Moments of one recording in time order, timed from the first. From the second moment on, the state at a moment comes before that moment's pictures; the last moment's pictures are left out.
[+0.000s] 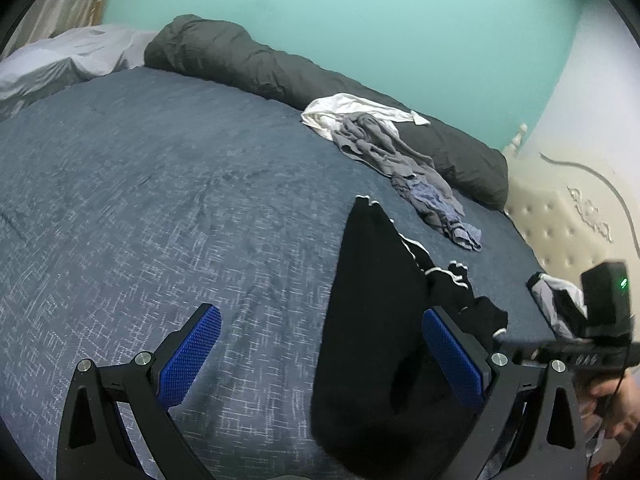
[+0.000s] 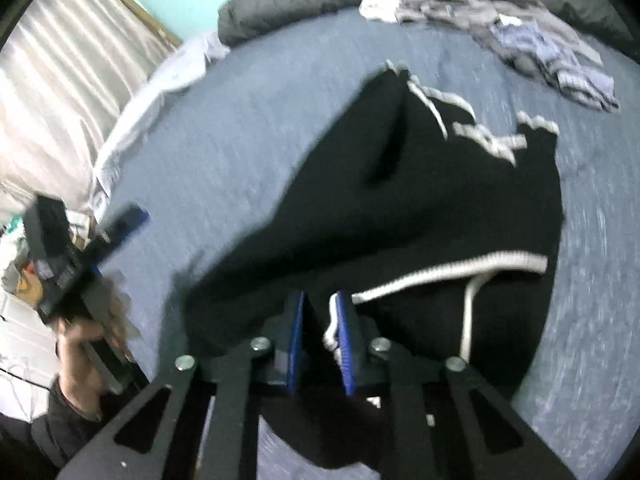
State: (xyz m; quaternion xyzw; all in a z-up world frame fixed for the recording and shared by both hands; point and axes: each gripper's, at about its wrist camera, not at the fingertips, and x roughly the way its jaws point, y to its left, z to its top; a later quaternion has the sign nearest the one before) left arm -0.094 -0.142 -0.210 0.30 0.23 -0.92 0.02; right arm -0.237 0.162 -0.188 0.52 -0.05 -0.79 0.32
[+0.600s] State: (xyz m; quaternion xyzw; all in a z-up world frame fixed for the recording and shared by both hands) left arm -0.097 -0.146 -0.215 0.31 0.23 -0.92 0.02; right arm -0.296 0.107 -0.107 0.45 -0.04 -0.83 0.31
